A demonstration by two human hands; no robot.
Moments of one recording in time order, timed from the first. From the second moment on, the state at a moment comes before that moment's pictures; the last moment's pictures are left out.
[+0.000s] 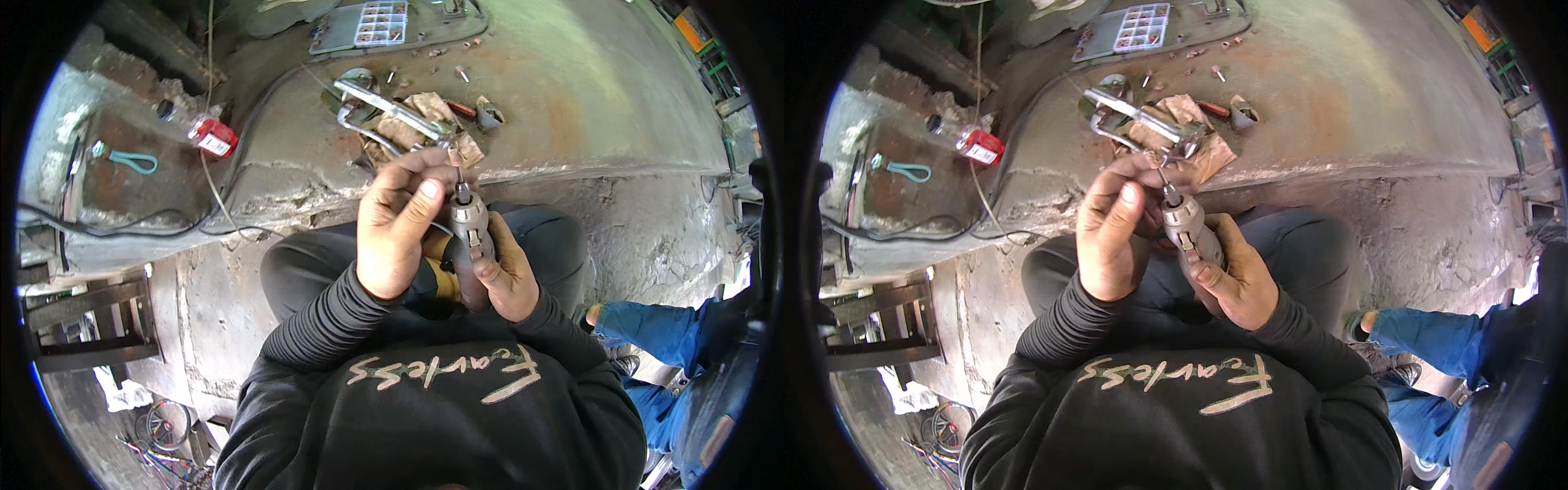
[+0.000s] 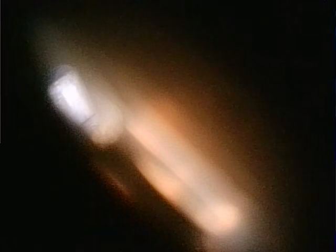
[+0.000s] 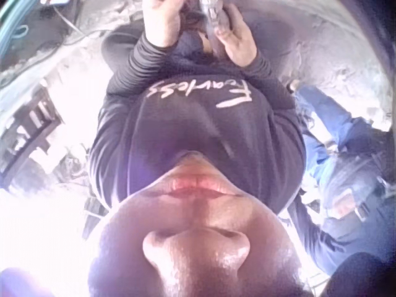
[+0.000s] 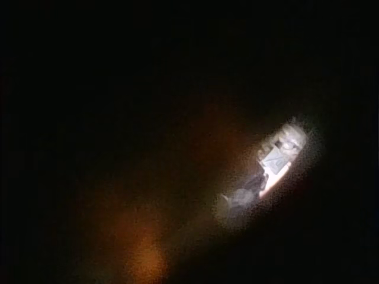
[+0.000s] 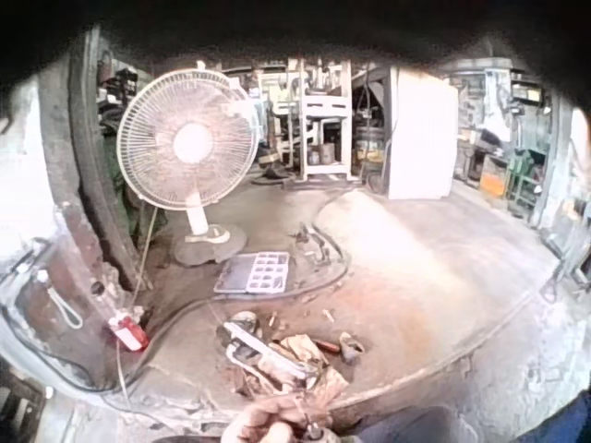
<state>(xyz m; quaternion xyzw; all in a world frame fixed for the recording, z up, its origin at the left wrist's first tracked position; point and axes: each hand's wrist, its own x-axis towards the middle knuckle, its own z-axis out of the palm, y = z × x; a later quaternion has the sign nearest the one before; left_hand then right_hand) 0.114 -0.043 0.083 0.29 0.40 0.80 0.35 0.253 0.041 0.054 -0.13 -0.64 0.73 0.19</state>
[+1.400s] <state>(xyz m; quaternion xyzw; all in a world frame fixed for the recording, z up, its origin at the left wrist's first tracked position) 0.121 -0.143 0.074 0.56 0.56 0.62 0.01 0.280 -0.004 0.031 -0.03 -0.86 0.48 0.17</state>
